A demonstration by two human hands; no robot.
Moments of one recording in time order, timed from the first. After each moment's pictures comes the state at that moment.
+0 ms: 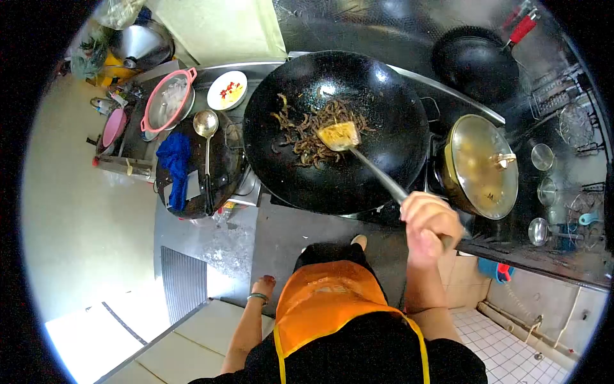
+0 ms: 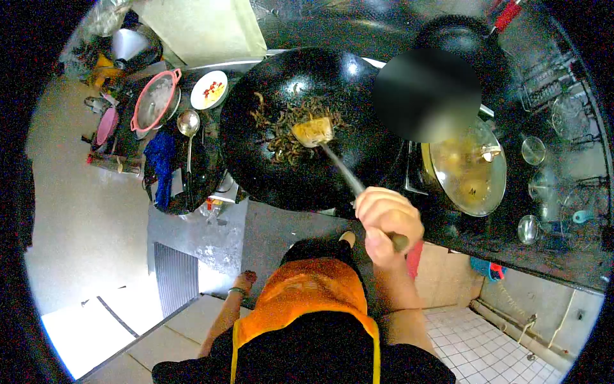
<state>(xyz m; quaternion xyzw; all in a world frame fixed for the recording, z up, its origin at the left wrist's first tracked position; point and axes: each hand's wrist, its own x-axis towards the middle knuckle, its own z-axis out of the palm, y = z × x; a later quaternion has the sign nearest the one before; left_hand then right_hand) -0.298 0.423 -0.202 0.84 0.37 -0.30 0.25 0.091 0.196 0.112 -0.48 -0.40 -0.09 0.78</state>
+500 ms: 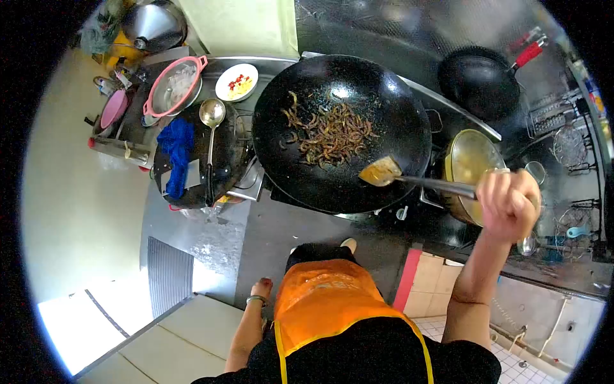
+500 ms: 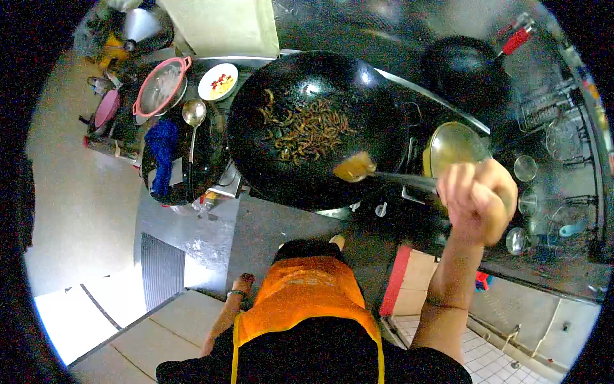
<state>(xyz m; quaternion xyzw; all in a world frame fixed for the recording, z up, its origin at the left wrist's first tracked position) -0.343 0.406 -0.290 0.81 0.34 -0.38 0.29 0.148 0.150 0.214 -0.47 -0.40 0.14 0.77</state>
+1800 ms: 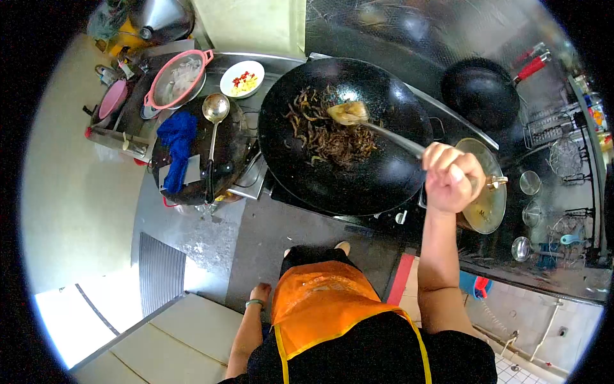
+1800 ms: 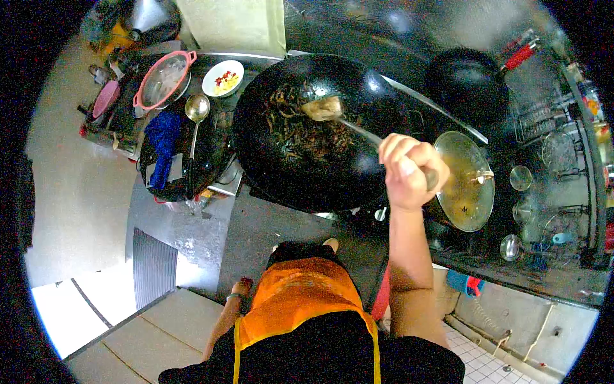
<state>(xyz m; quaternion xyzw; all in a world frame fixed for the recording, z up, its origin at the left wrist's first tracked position) -0.381 0.388 -0.343 0.88 0.26 -0.29 0.28 0.153 0.246 0.145 -0.39 -0.47 -0.03 0.79</state>
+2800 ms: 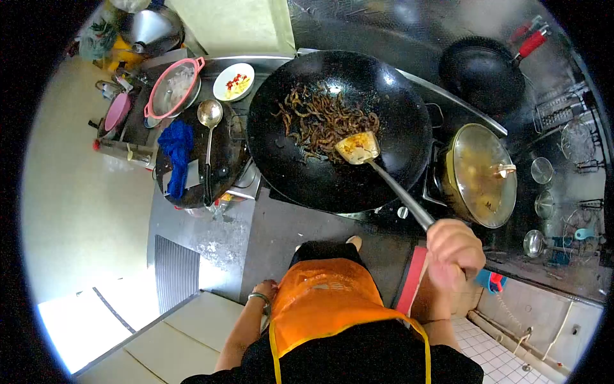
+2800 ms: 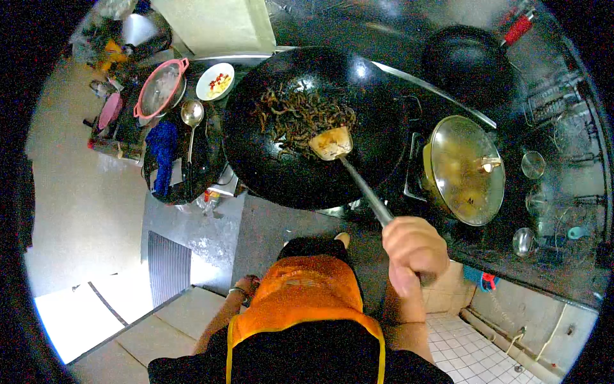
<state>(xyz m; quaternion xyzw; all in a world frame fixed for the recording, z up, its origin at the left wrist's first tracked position) -0.329 0.400 -0.258 0.76 0.31 -0.46 0.33 0.081 0.157 0.128 -0.50 -0.43 -0.08 0.75</state>
